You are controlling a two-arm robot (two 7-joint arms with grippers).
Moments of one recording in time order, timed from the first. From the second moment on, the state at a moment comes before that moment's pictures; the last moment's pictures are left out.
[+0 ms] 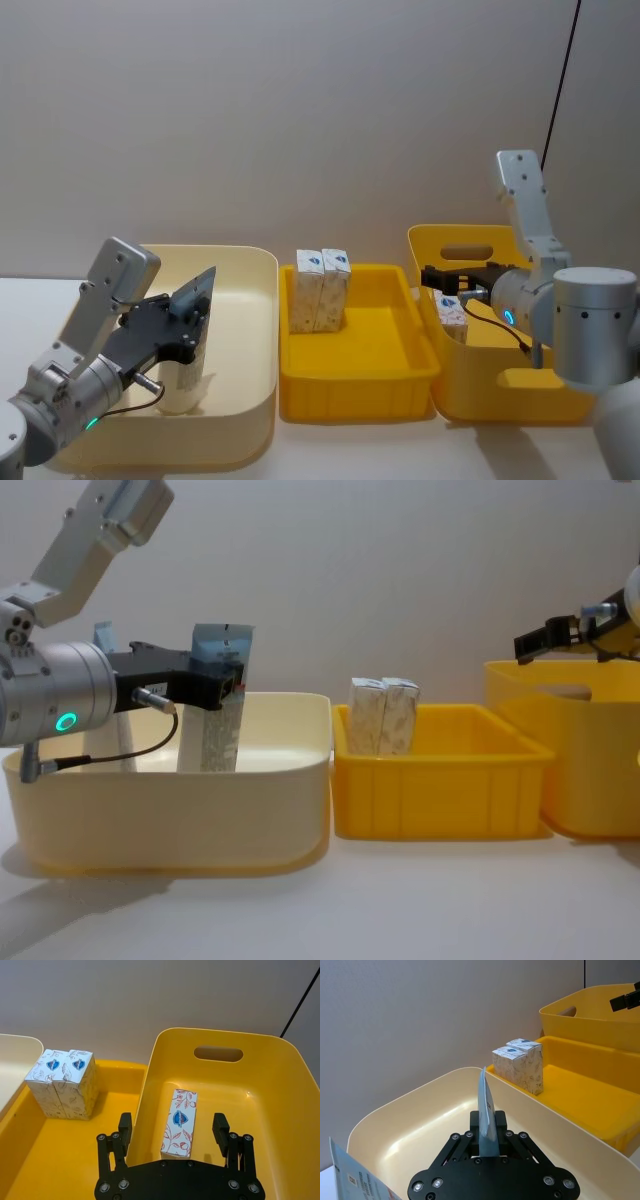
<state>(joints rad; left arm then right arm) -0.48 0.31 0.37 -1.38 -0.17 0.13 -0.27 0.68 0.11 -0.17 -1.29 0.15 0.78 -0.01</state>
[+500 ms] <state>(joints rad) -0.48 0.31 0.37 -1.38 -0.17 0.13 -0.27 0.68 0.11 -0.17 -1.29 0.15 0.78 -0.01</state>
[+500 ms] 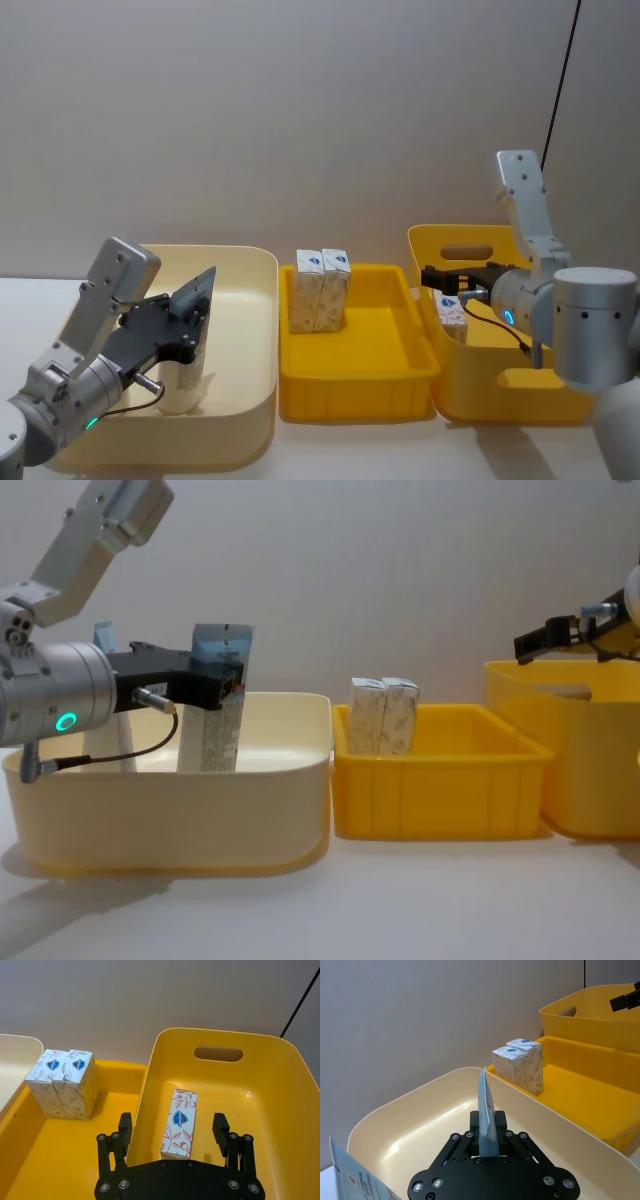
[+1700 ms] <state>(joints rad) -0.50 0.32 0.36 -1.46 -0.14 0.14 -0.29 0.68 0.11 -0.17 -1.29 0.15 0.78 -0.01</state>
